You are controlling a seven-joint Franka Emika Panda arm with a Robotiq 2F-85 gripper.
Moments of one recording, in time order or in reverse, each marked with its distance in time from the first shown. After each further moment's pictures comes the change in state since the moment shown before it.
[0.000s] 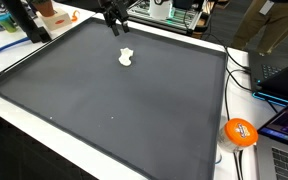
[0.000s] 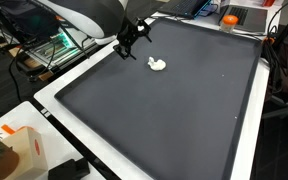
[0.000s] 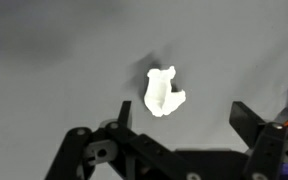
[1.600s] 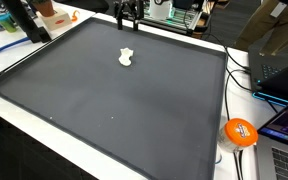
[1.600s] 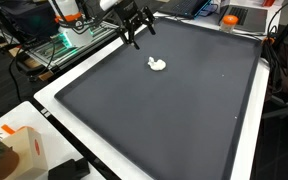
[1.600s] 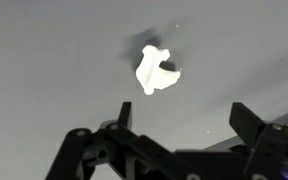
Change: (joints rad) arm -0.057 -0.572 0.244 -0.411 -0.419 -0.370 0.712
